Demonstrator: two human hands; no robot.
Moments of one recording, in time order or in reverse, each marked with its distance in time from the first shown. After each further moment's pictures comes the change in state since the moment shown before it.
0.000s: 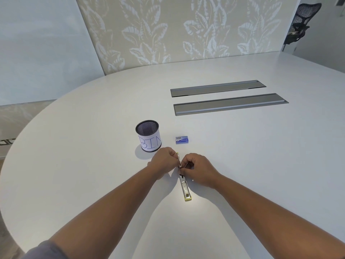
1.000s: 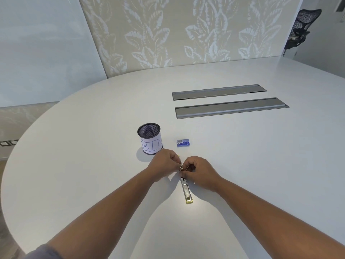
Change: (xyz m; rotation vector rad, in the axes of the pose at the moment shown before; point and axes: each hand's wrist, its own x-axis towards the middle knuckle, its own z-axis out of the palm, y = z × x) left_hand 0.004 -0.011 -0.008 0.030 -0.065 0.181; right_hand 0.000 0.004 0.000 0.049 -0.003 0.021
